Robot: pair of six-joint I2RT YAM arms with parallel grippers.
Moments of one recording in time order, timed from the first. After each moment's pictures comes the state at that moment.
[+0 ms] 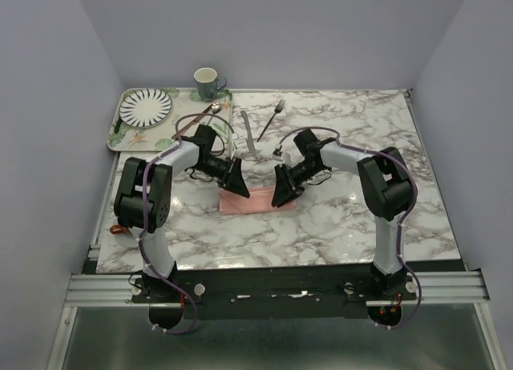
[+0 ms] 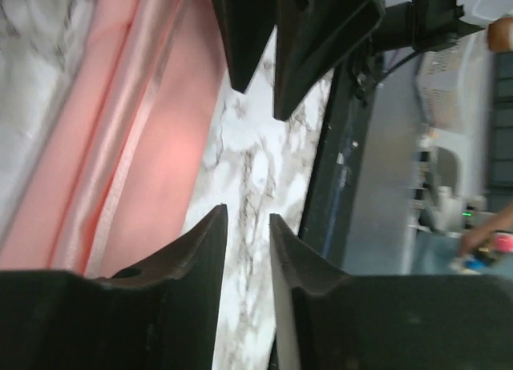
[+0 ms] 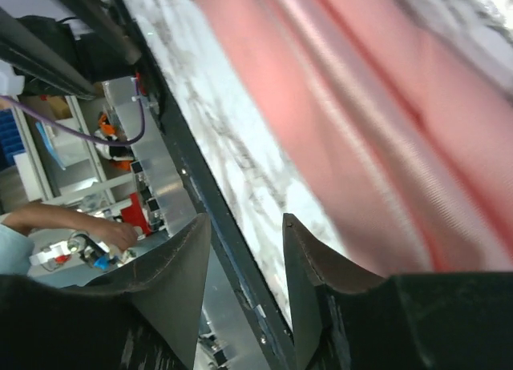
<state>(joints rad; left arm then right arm) -0.24 1.92 1.21 -0.78 1.17 0.34 0.47 2.08 1.34 -0.68 -1.01 0.05</state>
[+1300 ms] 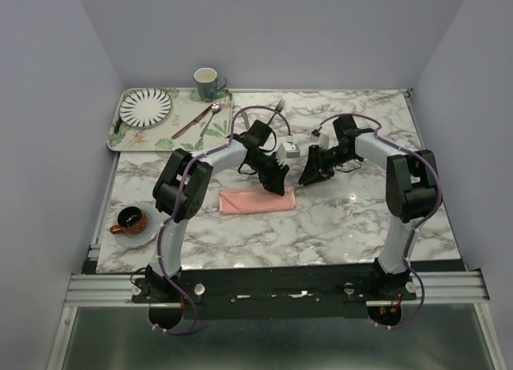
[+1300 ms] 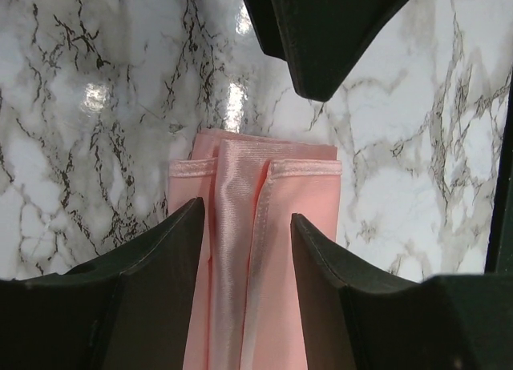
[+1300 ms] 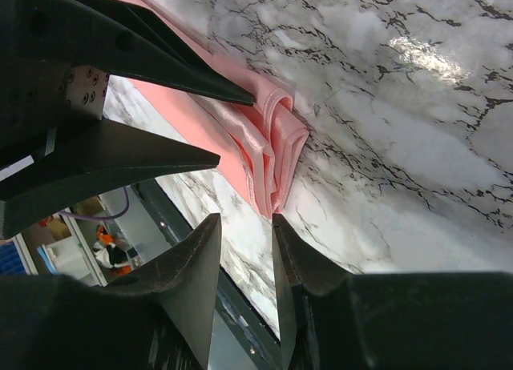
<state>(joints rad) -0.58 2.11 1.51 -0.51 0.82 0.45 0.21 1.93 1.31 -0.68 -0.85 0.11</state>
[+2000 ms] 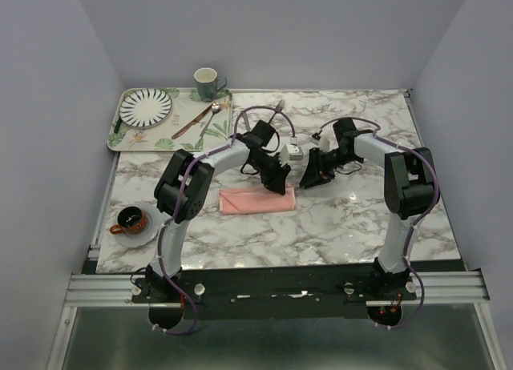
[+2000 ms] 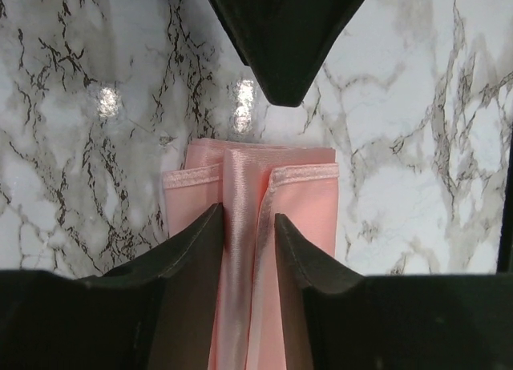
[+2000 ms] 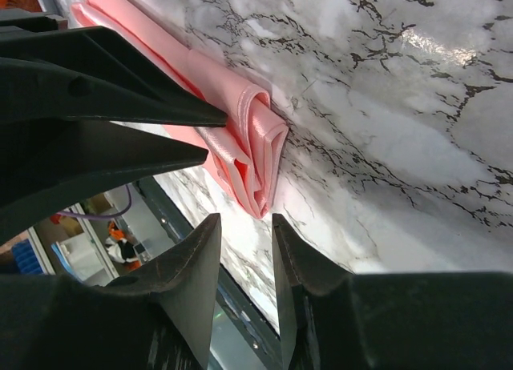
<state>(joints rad) -0.59 2.11 1.53 -0.55 0.81 0.51 0.19 1.97 1.31 -0.70 -0.85 0.10</state>
